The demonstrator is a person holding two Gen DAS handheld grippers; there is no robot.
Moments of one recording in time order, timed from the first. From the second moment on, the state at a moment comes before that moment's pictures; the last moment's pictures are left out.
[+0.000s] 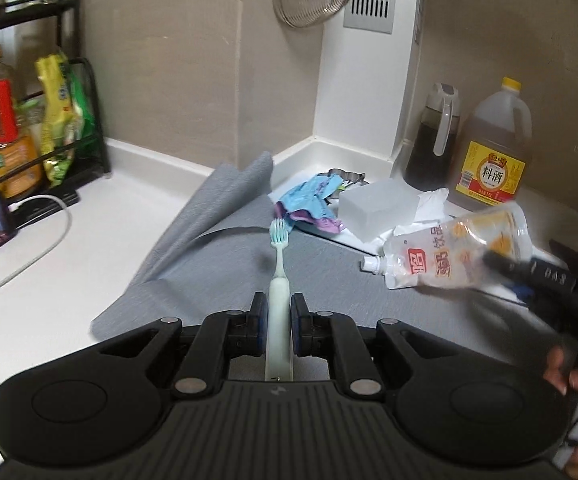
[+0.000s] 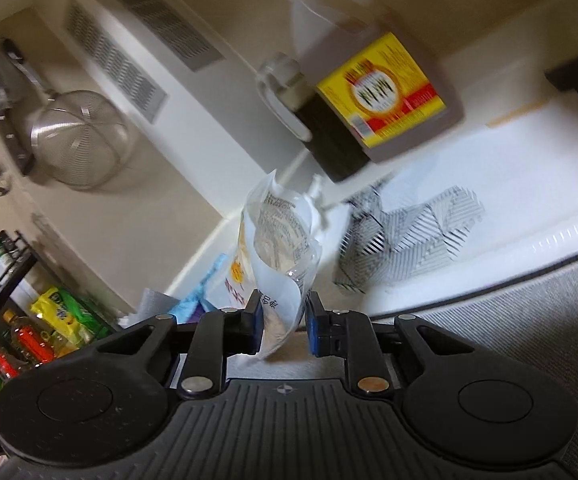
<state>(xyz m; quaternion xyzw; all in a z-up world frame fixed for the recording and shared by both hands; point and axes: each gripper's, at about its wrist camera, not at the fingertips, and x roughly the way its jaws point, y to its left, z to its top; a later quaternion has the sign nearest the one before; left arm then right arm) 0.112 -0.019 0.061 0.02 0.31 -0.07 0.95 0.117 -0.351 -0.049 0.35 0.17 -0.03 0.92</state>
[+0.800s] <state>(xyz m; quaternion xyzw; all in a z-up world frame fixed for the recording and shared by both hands) -0.026 0.074 0.085 0.01 0.28 -0.01 0.96 0.067 -0.335 -0.025 0.34 0.13 -0.01 0.93</state>
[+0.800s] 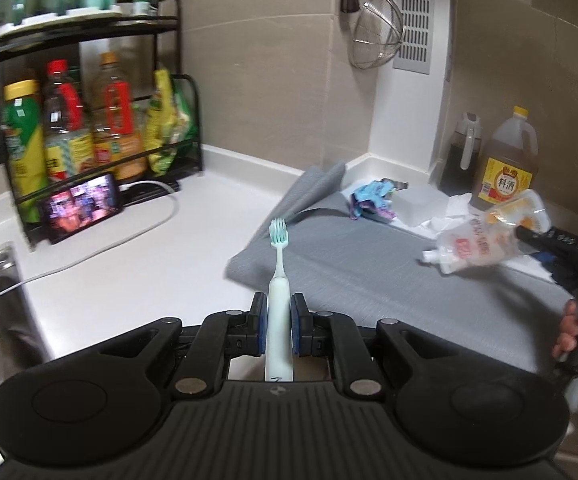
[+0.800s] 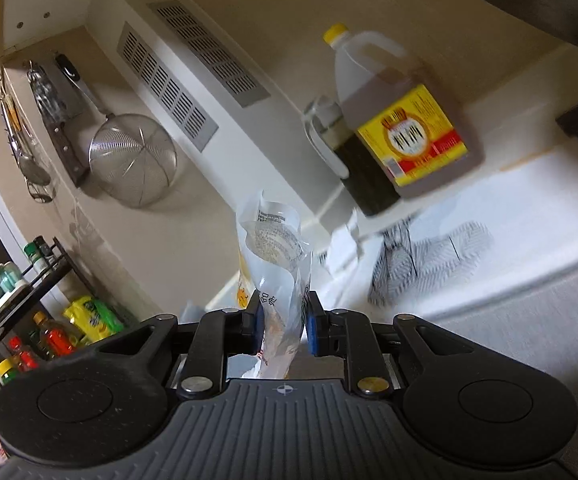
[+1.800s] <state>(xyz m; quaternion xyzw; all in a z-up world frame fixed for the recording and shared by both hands) -0.176 0.108 0.026 0.02 0.31 0.00 0.95 -0.150 -0.214 0.017 0.17 0.22 0.11 0.95</state>
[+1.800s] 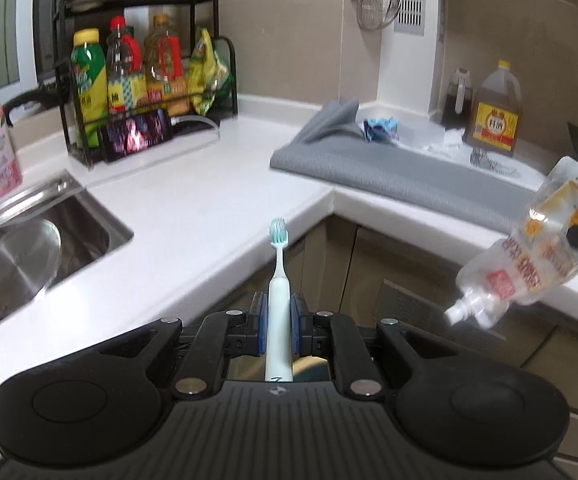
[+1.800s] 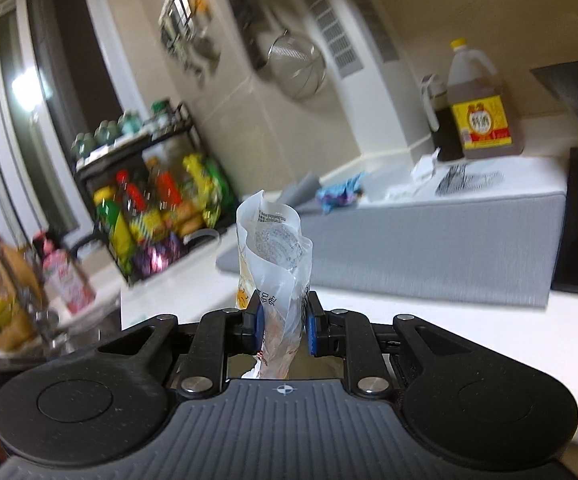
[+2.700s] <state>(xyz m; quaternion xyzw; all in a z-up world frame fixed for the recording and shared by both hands) -0.193 0.094 -0.024 0.05 0.38 -0.01 0.92 -0.153 -0.167 -0.019 0.12 0.31 0.13 0.94</state>
